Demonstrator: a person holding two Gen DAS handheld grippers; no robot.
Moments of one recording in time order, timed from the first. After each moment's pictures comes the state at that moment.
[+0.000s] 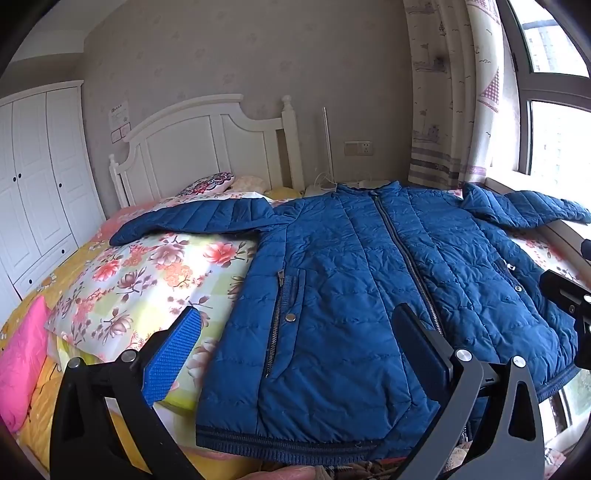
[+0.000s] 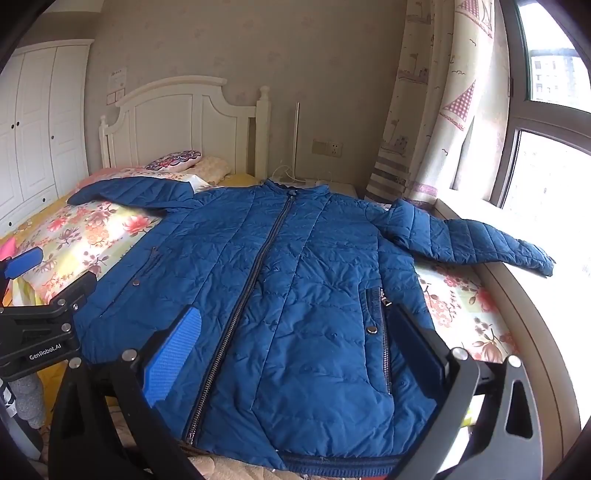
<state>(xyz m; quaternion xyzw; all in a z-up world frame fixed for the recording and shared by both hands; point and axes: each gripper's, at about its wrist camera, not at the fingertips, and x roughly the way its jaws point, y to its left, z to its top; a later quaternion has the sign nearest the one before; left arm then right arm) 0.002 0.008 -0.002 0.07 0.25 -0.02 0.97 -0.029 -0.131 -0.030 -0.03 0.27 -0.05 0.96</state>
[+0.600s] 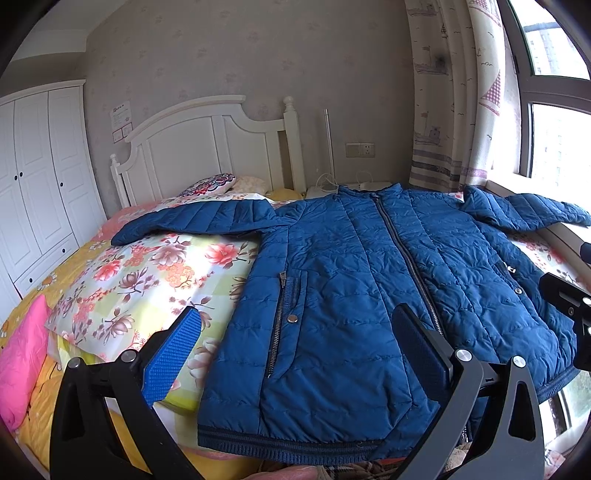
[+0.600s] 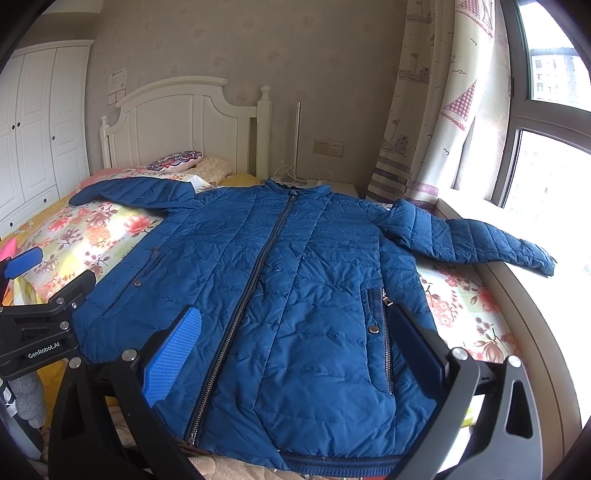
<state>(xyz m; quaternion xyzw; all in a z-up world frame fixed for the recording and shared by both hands) 0.003 0.007 -0.003 0.07 0.25 -0.02 0.97 -0.030 -0.129 -0.031 -0.03 0.27 -0.05 0.96</state>
